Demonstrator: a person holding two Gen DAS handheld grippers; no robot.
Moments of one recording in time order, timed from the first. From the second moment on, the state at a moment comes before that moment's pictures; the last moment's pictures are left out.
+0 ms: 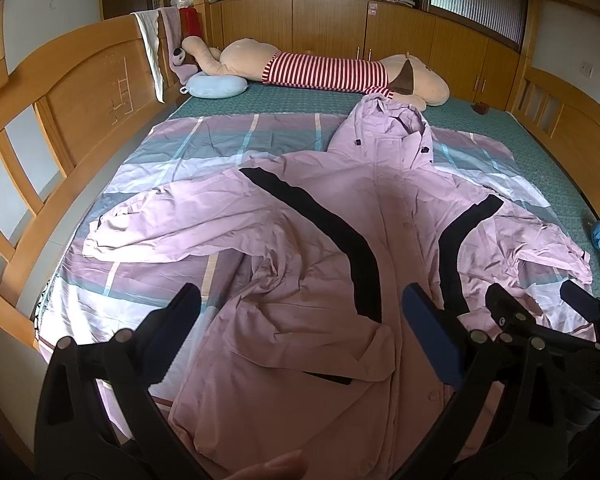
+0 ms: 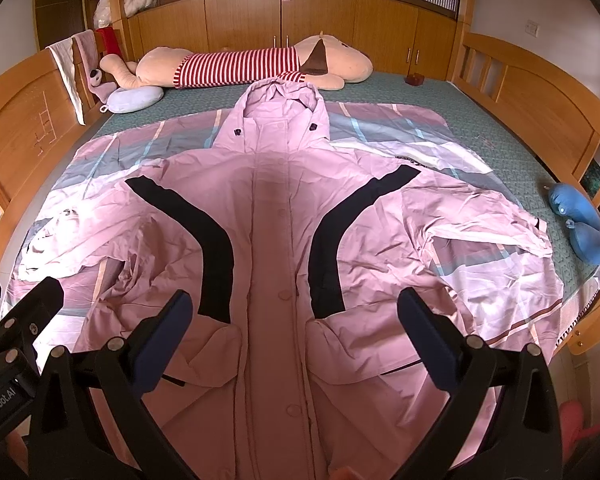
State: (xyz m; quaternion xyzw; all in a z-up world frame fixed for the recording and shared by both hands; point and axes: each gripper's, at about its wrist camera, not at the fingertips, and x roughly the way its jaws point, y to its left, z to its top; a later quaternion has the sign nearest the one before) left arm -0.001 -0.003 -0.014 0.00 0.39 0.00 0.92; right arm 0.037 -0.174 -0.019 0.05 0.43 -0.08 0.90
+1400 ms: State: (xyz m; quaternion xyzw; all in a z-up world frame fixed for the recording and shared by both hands) left arm 0.001 0.001 -0.014 0.00 0.40 0.00 0.92; right arm 0.038 -0.174 -0.027 0.05 0.44 -0.09 0.89
